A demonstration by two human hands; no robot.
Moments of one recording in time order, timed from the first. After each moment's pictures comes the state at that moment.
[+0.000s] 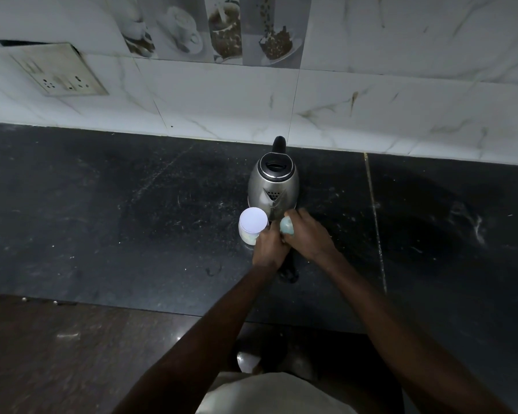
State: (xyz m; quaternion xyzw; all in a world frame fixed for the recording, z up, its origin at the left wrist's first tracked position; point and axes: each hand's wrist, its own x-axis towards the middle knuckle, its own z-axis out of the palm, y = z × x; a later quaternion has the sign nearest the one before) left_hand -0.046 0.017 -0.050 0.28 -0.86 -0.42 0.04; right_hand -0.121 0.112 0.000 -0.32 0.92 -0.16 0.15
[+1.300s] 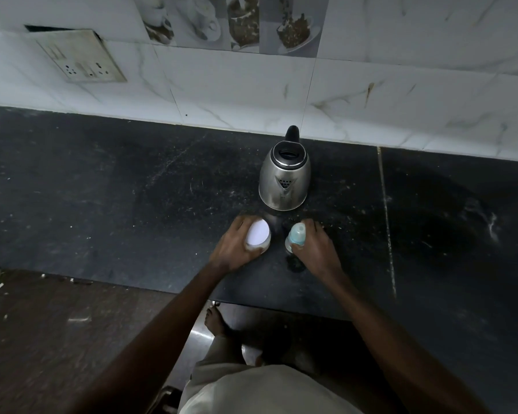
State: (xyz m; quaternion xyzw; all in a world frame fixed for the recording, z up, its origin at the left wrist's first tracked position) left_hand 0.051 -0.071 -0.045 0.15 -0.91 -0.38 0.04; right_hand -0.062 0.135 -0.024 -0.24 0.94 -0.24 0.10
